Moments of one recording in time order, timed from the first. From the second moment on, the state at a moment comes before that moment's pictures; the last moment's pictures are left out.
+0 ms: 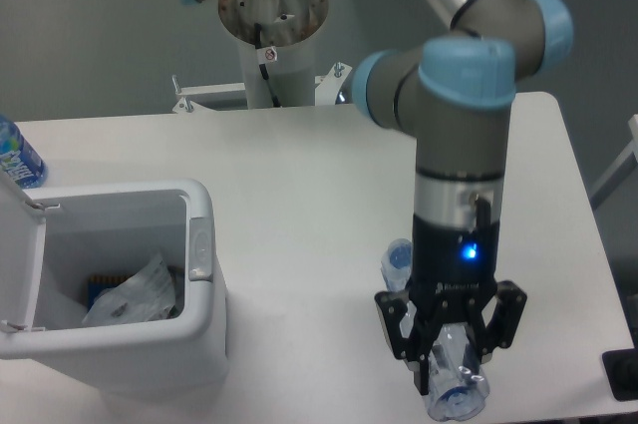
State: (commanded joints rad) arm 2.47 -2.07 -1.07 -0.76 1.20 0.12
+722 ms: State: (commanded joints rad) arm 2.28 -2.00 -1.06 -0.76 1.20 0.02
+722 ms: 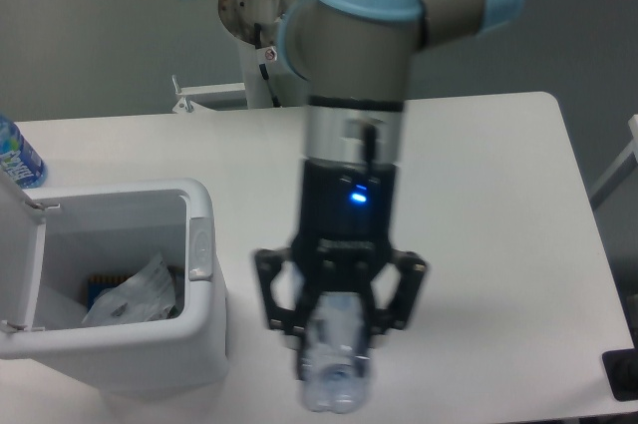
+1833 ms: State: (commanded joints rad) arm 2.13 -1.97 -1.14 -0.76 1.18 0.01
